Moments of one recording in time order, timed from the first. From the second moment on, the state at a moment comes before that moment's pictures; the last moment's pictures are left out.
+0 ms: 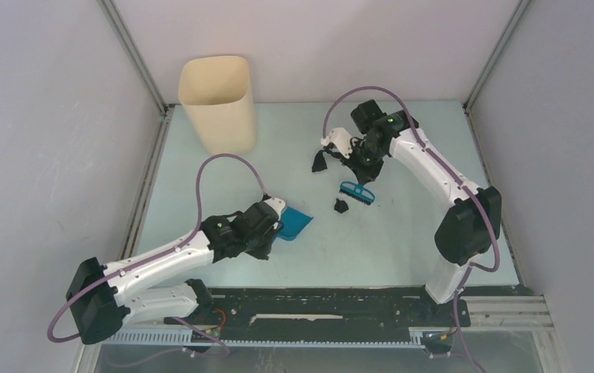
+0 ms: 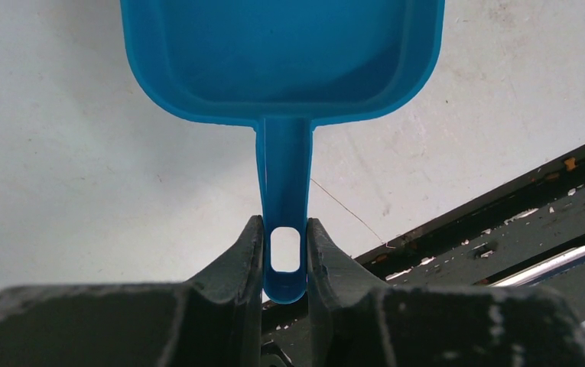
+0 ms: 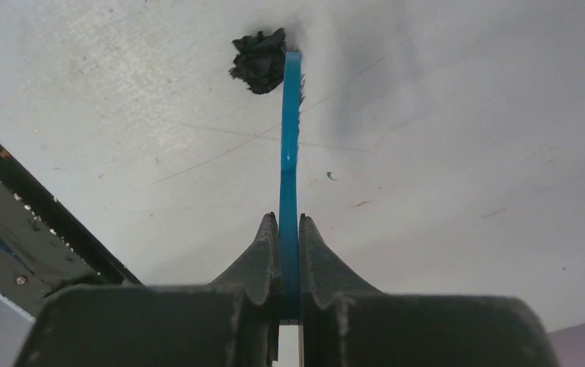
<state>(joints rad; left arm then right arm) -0.91 1.06 0.73 -0.71 -0.18 -0.40 0.47 1.77 1.69 -1.18 -0.18 -0.65</state>
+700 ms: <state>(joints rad) -0.91 1.12 0.73 -0.69 -0.09 -0.38 0.54 2.22 2.05 -0.59 0.05 -1.09</state>
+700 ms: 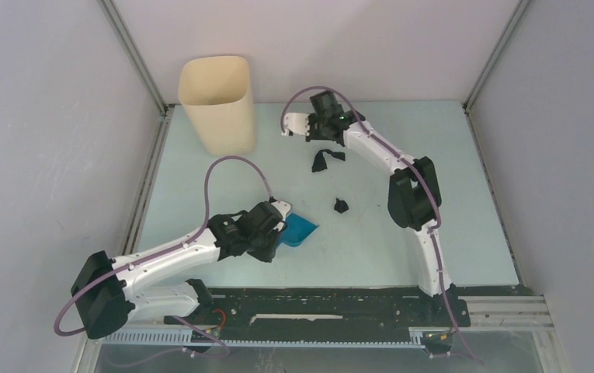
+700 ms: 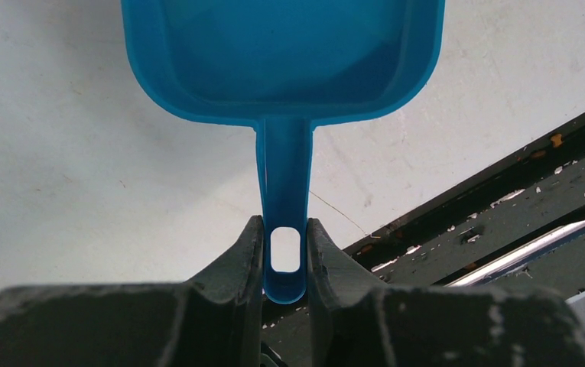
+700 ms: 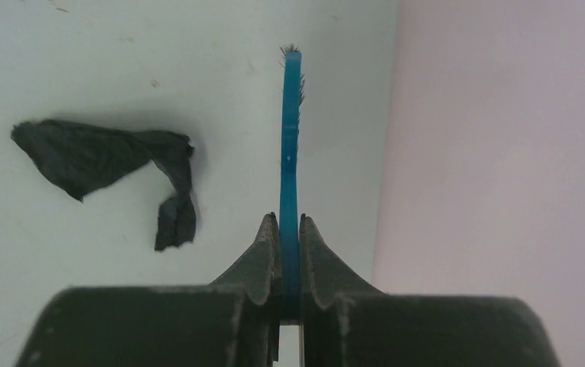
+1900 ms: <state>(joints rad) -1.08 1.21 0.90 -0.81 0.04 -0.35 0.25 1.55 1.51 -0.85 -0.05 -0.76</state>
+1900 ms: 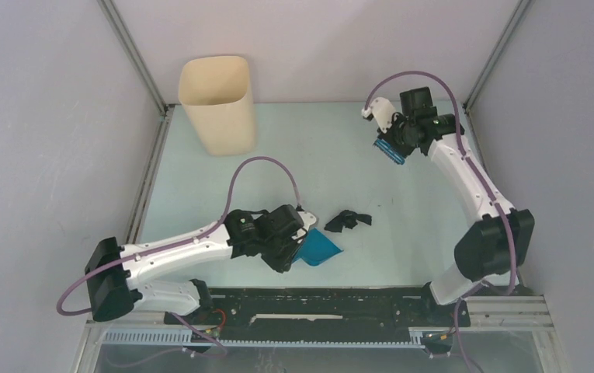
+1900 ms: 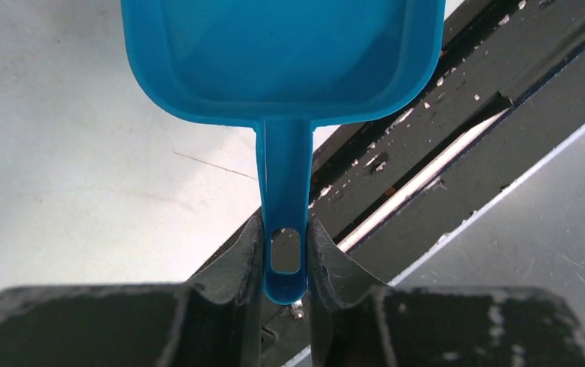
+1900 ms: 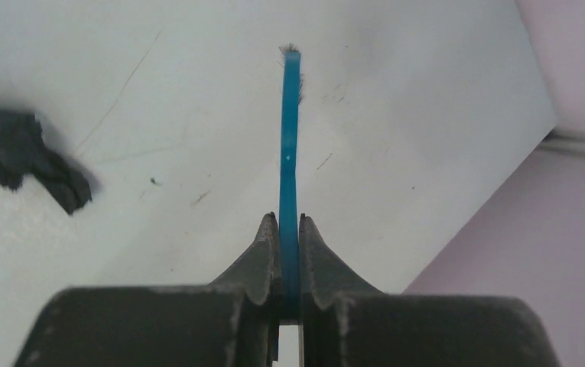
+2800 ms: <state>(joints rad) -1.10 1.47 1.01 -0.96 0.04 -0.31 0.52 1.74 1.47 -1.04 -0.01 -0.24</state>
